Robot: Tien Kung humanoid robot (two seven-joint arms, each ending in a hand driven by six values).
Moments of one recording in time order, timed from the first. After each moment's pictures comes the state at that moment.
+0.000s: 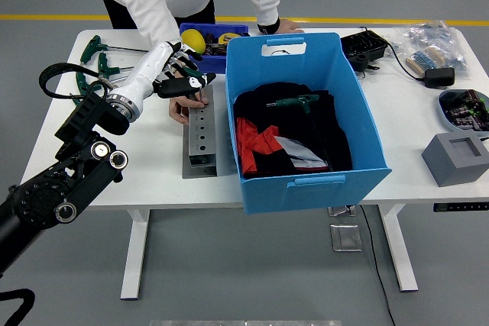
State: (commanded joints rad) left arm -0.57 0.20 -0.94 -1.20 1.52 0.25 0.24; right arm 0.17 -0.20 0.68 0.18 -0.95 -0.13 -0.20
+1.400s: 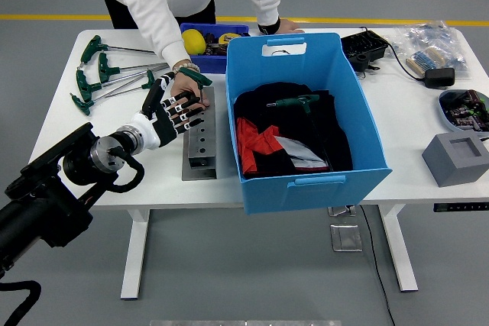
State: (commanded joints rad) left arm -0.66 0.17 -0.85 -0.92 0.10 0.26 0.21; right arm 0.19 -0.20 0.68 0.18 -0.94 -0.13 -0.20
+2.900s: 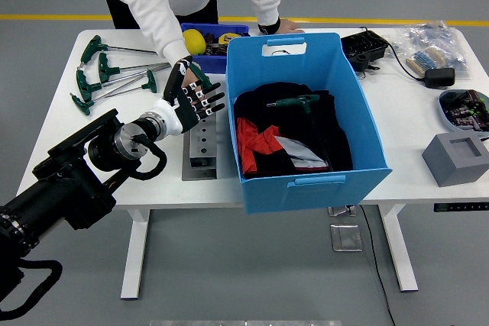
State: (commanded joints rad) left arm -0.78 0.09 -0.76 -0.81 0.00 0.20 0.15; right arm 0.20 -0.20 0.66 0.19 -0.94 -0.12 -0.20
